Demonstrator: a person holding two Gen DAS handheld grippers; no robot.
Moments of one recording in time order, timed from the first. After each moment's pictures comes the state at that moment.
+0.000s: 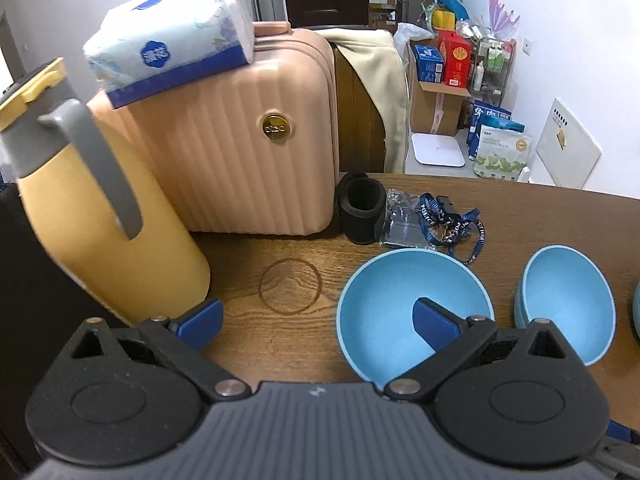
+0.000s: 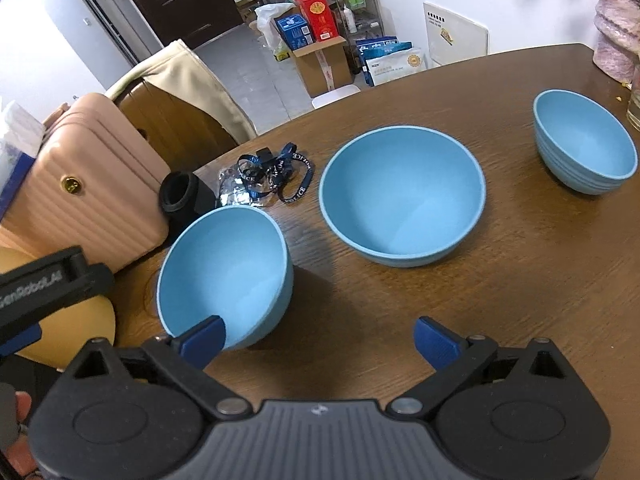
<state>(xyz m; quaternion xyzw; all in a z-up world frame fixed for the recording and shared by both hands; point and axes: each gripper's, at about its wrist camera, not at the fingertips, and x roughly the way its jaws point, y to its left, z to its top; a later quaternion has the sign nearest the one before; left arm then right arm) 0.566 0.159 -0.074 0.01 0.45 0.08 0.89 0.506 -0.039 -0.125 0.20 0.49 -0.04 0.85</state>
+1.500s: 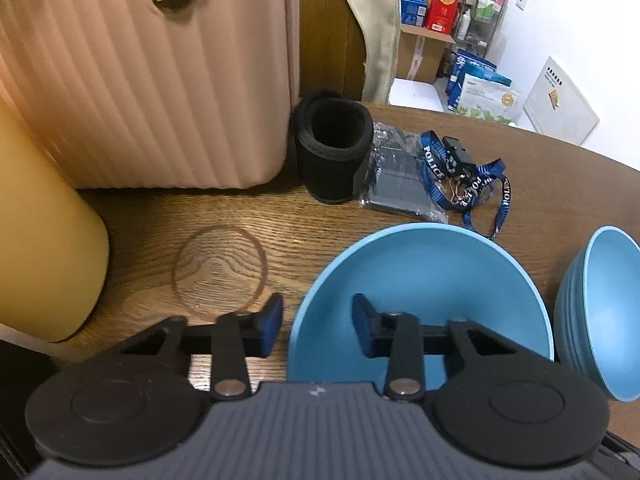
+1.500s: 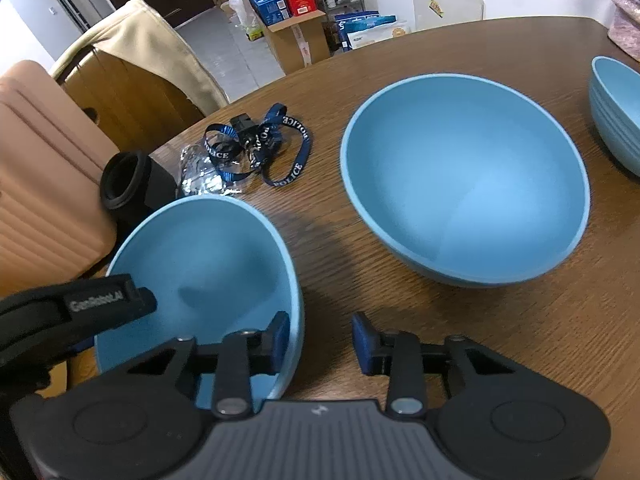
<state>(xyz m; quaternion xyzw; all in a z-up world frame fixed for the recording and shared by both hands) 0.648 0.165 -0.186 -0.03 0.52 0.03 0.85 0.582 -0.012 -0.205 0.20 0.52 -0.08 0.83</state>
